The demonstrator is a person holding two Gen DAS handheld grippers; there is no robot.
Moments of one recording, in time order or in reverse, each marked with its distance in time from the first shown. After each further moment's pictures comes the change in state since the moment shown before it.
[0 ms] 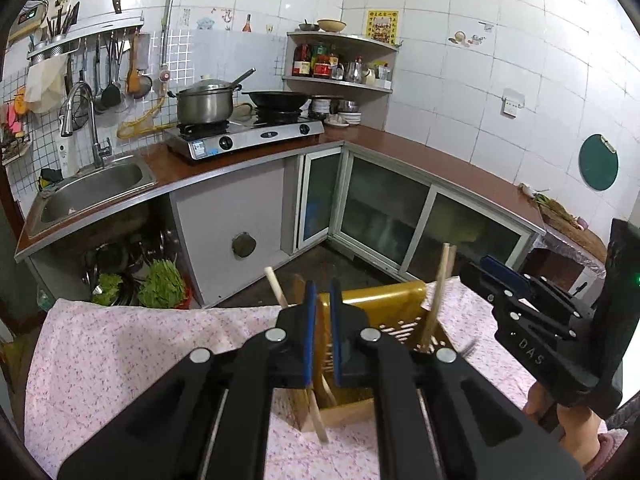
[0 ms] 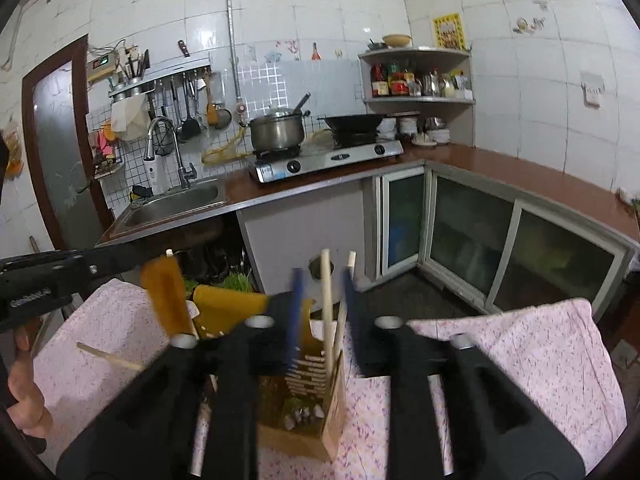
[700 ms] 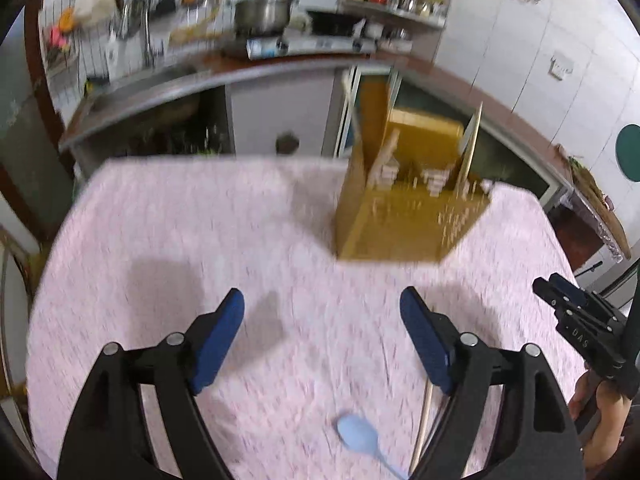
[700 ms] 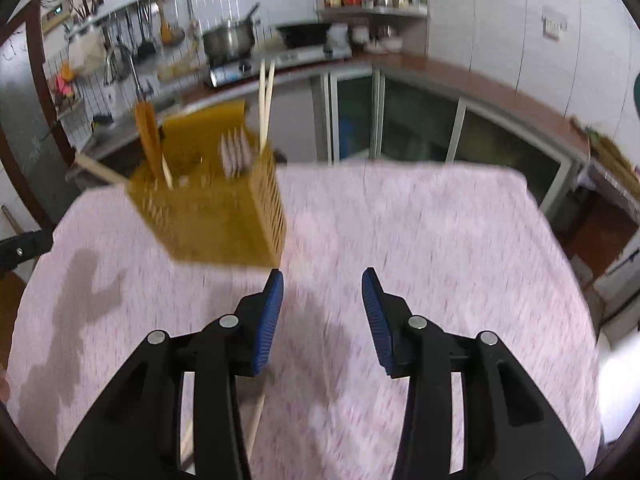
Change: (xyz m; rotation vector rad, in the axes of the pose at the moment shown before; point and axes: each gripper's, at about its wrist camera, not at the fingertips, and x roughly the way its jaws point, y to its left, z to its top) left arm -0.055 0.022 -0.124 -0.151 0.322 0.127; right arm -0.089 -0.014 -0.104 0.048 0.362 -0.162
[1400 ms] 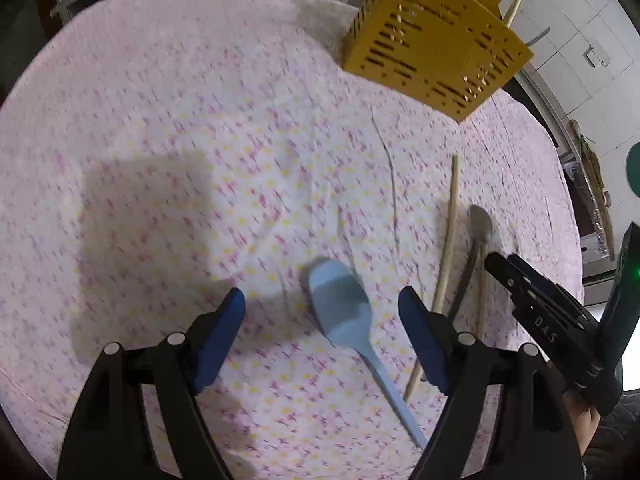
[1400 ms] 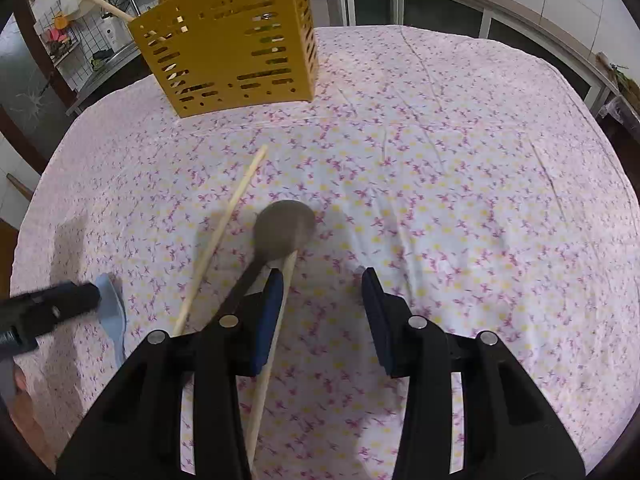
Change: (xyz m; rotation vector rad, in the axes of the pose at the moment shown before) left arm 0.062 -0.004 -0.107 -0.166 0.326 -0.091; right arm 0.047 0.030 -0.095 0.018 0.270 0.060
